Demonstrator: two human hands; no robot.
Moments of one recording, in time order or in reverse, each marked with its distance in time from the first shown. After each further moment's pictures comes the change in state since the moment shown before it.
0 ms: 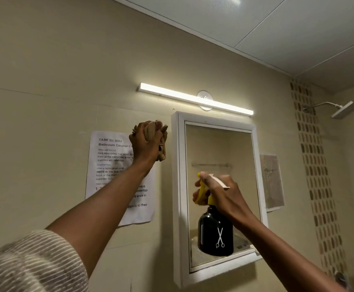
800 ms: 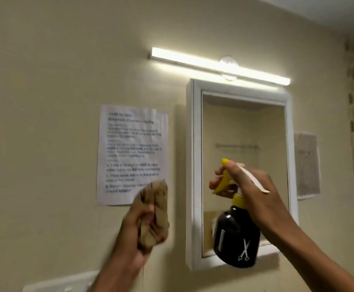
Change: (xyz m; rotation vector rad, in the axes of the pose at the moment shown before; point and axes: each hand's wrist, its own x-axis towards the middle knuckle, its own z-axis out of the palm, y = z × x) left_hand -0.197 -0.056 -0.064 -0.910 -0.166 -0.593; right_hand -0.026 0.009 -0.014 0.168 -0.055 -0.002
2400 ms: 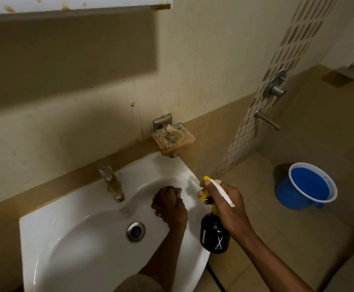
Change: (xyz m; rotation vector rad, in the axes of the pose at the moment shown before) left_hand -0.172 -0.741 -0.093 1.298 0.587 -0.912; right_hand -0.309 0.446 -0.299 -0.194 0.209 0.925
